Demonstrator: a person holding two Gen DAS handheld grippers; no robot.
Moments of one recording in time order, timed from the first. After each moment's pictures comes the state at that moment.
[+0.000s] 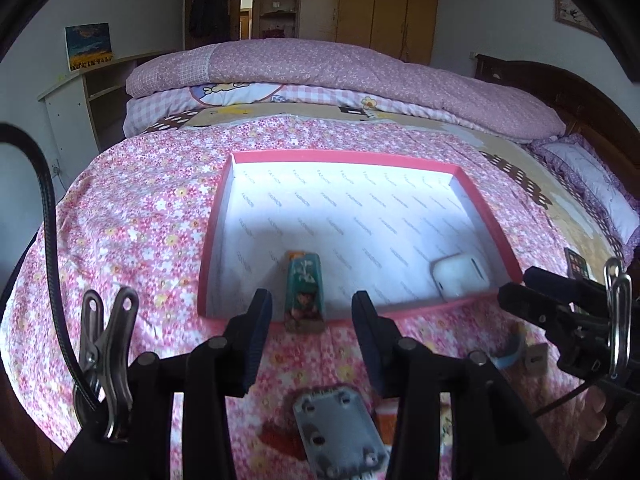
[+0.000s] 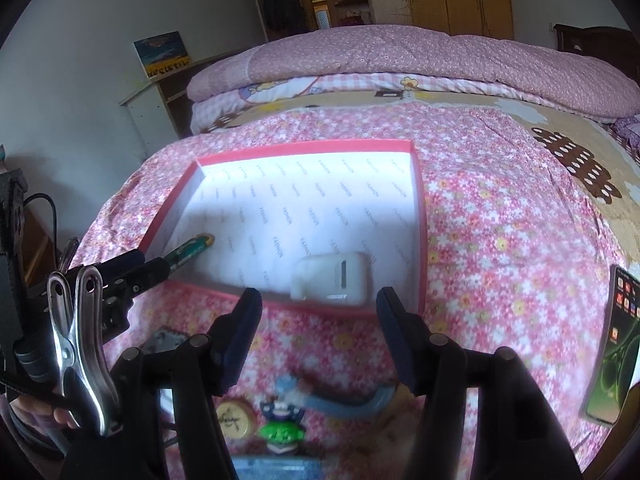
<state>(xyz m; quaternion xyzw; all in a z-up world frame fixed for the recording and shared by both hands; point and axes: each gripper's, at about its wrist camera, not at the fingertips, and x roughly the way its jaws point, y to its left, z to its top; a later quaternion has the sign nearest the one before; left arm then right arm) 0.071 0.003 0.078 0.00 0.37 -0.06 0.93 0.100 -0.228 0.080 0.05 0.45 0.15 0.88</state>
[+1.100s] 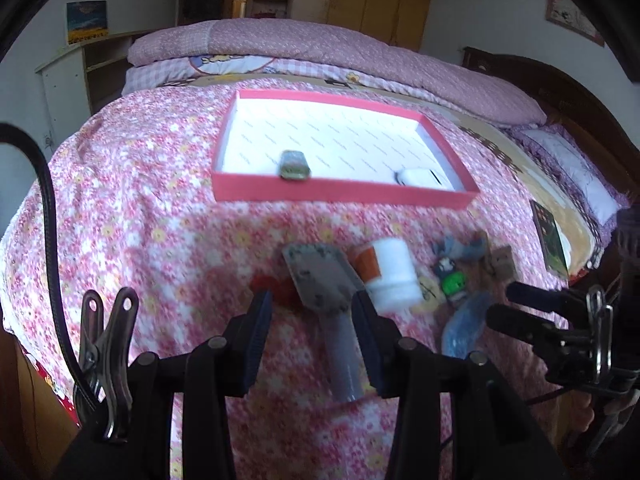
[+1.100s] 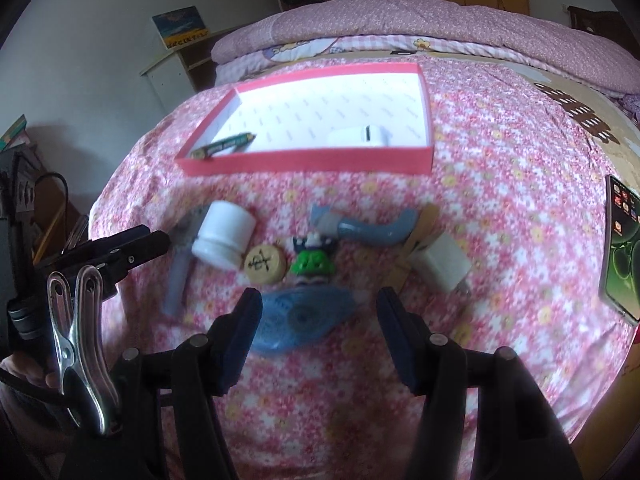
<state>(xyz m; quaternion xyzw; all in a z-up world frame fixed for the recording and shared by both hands) -0.022 0.012 0.049 -0.03 0.40 -0.10 0.91 0.001 -0.232 0.057 0.05 0.49 0.19 0.85</state>
